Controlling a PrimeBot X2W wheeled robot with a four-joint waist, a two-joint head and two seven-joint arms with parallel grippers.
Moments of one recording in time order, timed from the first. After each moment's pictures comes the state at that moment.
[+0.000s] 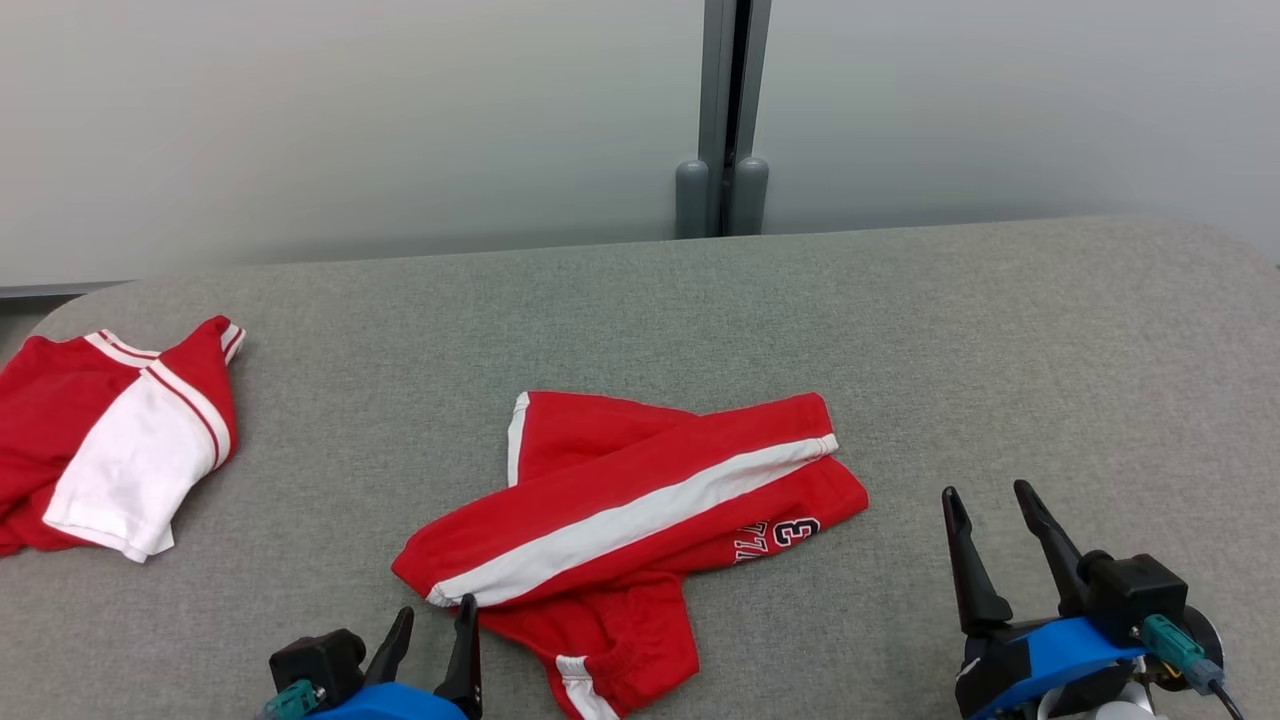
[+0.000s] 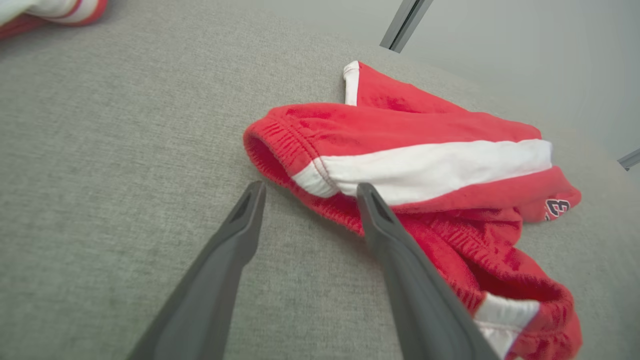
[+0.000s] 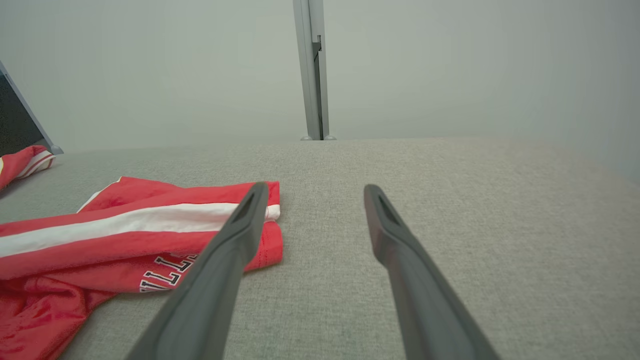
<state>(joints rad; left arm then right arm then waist) 0.01 0.12 -0.30 0.36 -0.56 0.04 -0.06 -0.10 -0.05 0.00 0.36 0.11 0.13 -0.26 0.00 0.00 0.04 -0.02</state>
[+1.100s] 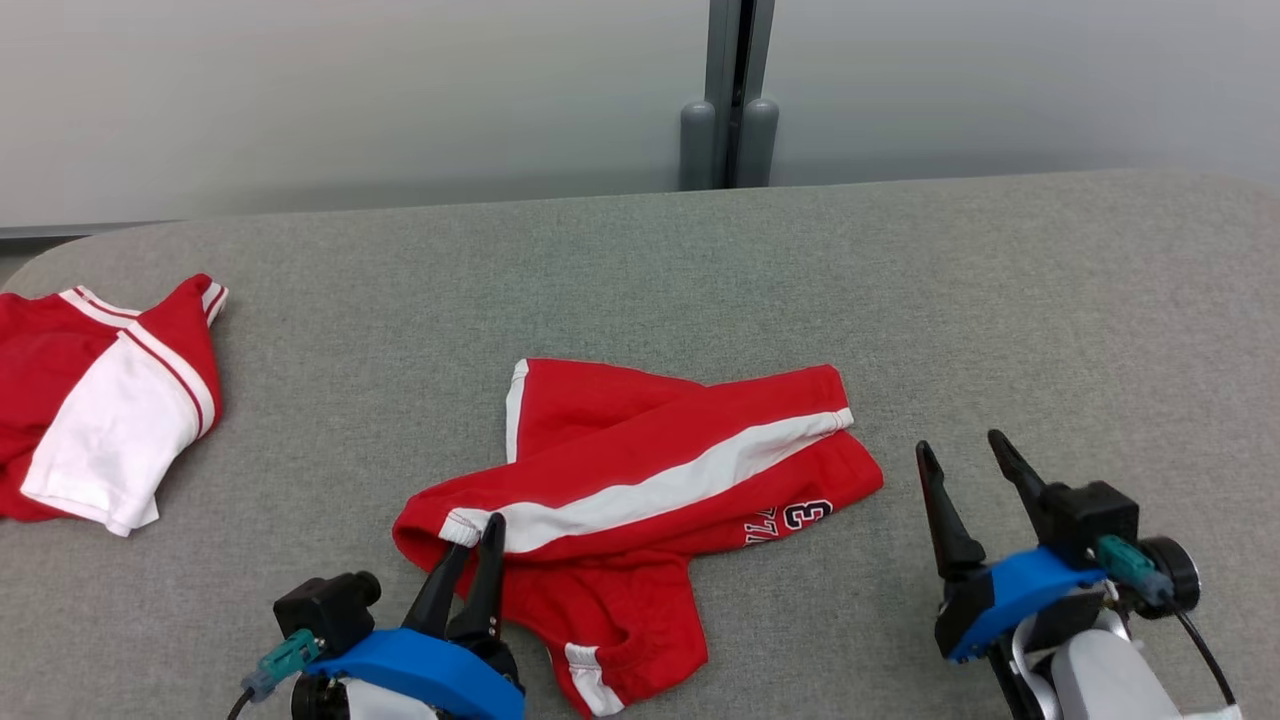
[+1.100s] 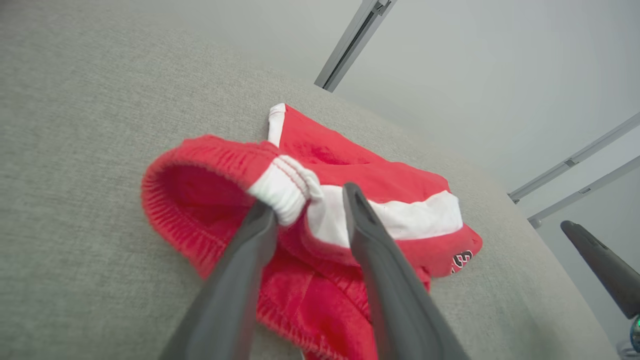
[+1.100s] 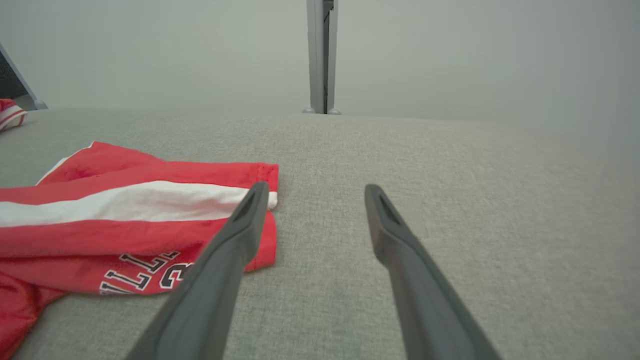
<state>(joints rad) -0.09 0.10 -0.33 0.35 -0.70 -0.12 -0.14 -0.22 -0.05 0.00 0.44 0.04 0.13 -0.21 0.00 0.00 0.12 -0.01</state>
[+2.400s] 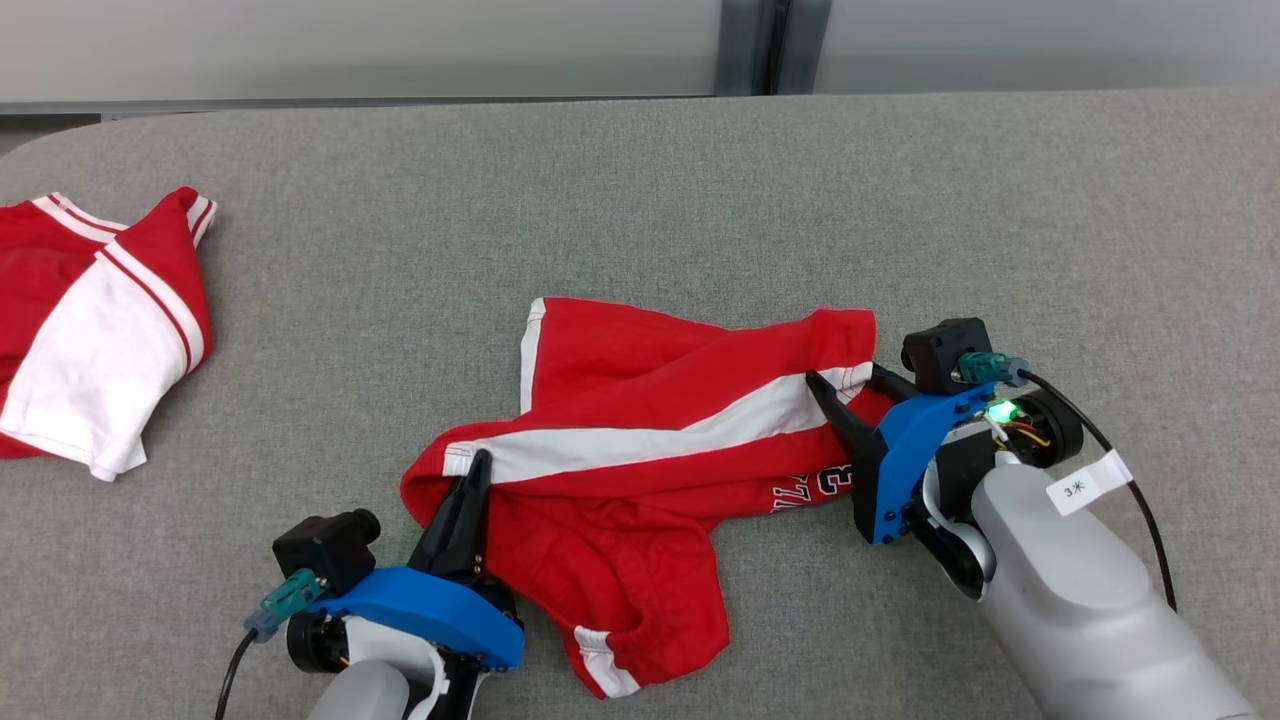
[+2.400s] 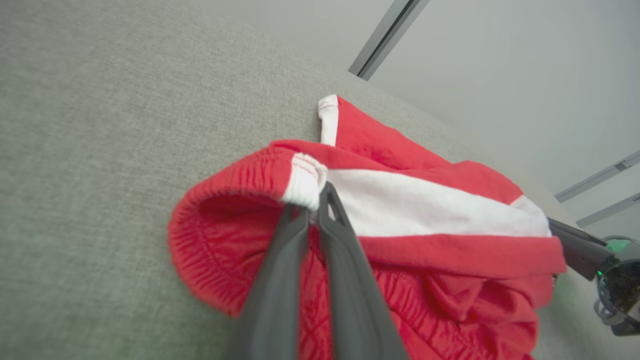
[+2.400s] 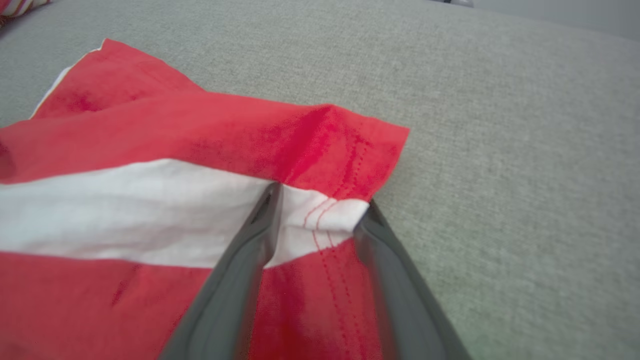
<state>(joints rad) -0.23 0.11 -0.37 0.47 -0.70 -0.12 -0.21 -0.68 -0.15 0.47 0.85 0.38 0.13 0.01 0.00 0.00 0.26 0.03</state>
